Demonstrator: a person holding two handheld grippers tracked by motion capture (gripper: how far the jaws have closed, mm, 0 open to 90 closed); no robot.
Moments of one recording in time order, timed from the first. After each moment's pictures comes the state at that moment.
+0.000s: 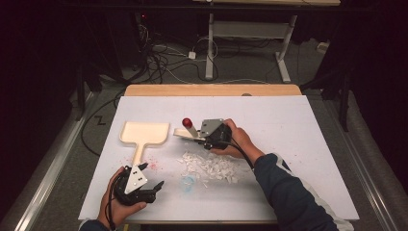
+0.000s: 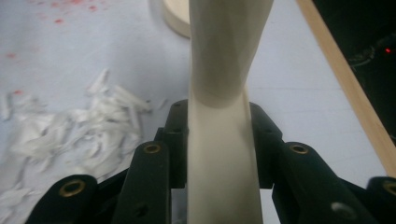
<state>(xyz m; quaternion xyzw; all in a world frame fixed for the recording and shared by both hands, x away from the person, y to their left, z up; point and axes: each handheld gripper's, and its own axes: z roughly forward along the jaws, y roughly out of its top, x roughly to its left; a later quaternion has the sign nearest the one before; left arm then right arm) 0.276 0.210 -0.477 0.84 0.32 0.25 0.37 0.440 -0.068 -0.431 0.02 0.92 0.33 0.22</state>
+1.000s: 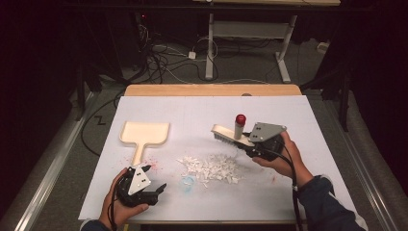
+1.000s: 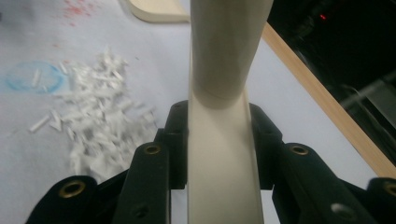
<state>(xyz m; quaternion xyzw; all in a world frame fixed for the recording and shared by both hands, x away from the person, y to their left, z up) 0.275 0.203 -0.479 0.85 0.31 0.24 0.36 0.372 -0.185 -0.375 0.14 0.88 0.37 0.25</state>
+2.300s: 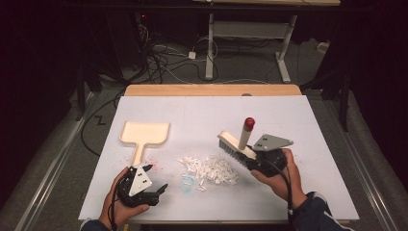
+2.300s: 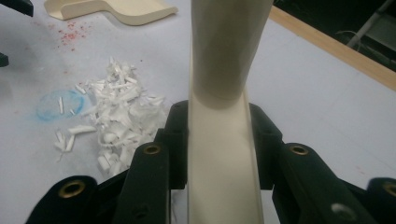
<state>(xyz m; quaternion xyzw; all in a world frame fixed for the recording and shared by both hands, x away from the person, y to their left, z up) 0.274 0.200 -0.475 0.85 0.29 0.25 0.36 0.333 -0.186 -0.390 0.29 0.85 0.38 0.23</state>
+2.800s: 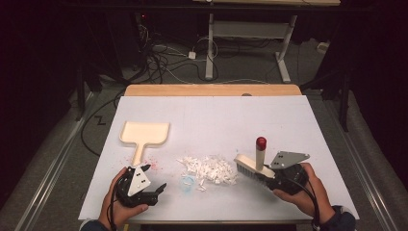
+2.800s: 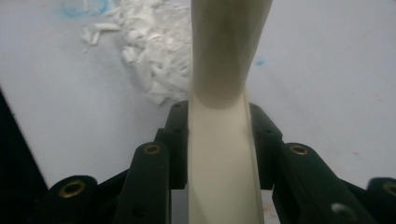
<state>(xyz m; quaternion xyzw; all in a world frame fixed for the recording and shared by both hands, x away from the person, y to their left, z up) 0.273 0.202 -0.475 0.85 0.30 0.25 0.36 0.301 -0.229 -0.400 0.27 0.90 0.31 0.18</state>
